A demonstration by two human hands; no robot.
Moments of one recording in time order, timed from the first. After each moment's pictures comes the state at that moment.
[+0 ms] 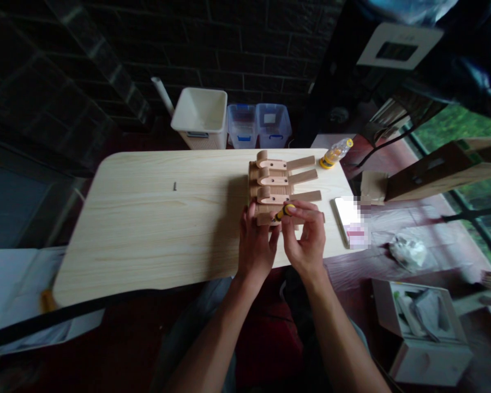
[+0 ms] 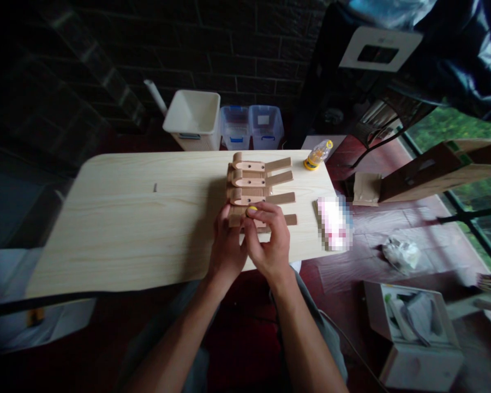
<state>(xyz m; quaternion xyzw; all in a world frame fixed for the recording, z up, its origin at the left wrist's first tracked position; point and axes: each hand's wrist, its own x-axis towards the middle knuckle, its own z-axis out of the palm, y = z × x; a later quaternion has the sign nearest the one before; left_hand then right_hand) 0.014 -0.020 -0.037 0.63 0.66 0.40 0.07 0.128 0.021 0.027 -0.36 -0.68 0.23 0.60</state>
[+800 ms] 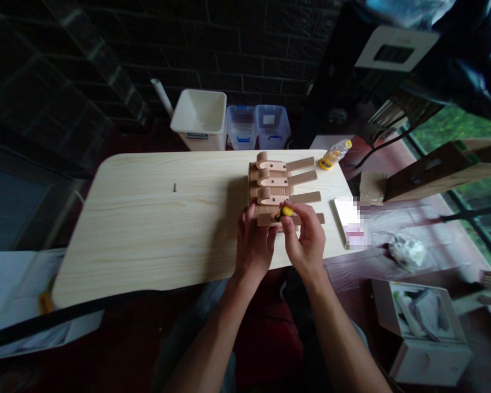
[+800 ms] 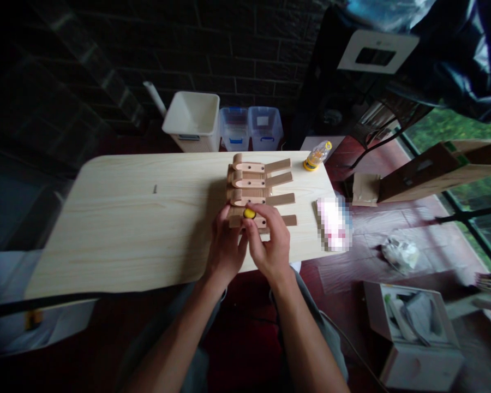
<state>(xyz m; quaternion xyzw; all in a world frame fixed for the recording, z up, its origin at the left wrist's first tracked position) 0.007 -0.019 -0.035 0.66 0.65 0.38 0.07 0.131 0.019 0.036 -0.38 -0.70 0.25 0.55</state>
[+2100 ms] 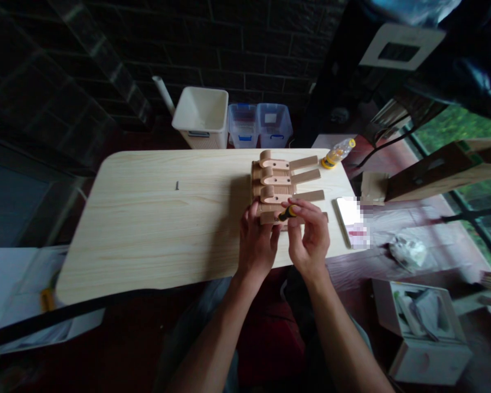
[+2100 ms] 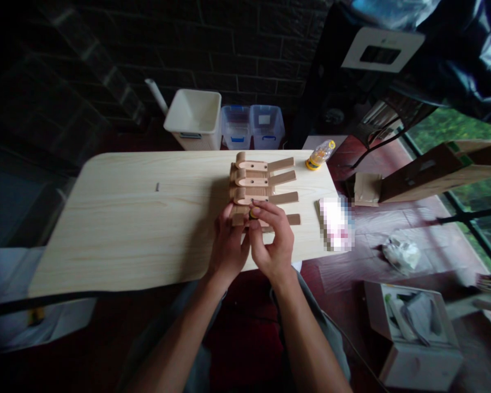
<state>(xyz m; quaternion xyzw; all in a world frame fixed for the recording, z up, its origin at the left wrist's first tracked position) 0.008 -0.018 -0.032 0.65 0.65 0.39 0.08 0.126 0.017 0.026 -0.34 -0.67 0.25 0.60</state>
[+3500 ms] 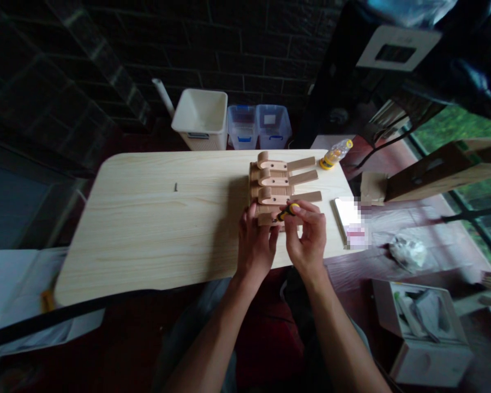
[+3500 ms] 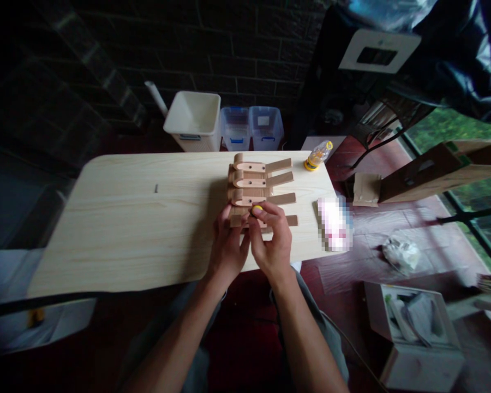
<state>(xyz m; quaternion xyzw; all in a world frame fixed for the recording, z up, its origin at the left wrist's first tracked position) 0.012 -0.019 -0.037 0.65 0.66 0.39 0.05 0.130 0.022 0.012 -0.36 -0.67 0.25 0.61</state>
